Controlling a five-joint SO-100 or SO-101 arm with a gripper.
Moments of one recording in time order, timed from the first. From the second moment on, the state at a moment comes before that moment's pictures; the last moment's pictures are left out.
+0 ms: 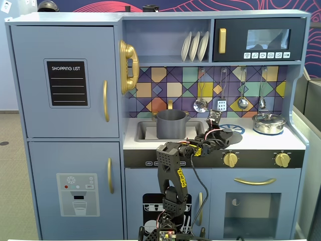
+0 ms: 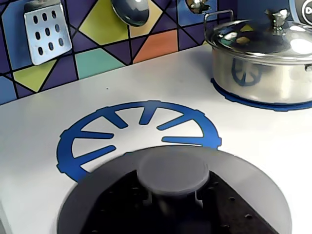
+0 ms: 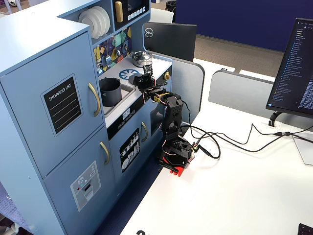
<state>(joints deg) 32.6 101.5 121.4 -23.9 -90.0</state>
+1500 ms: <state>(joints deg) 4.4 122.7 106.3 4.0 -93.1</state>
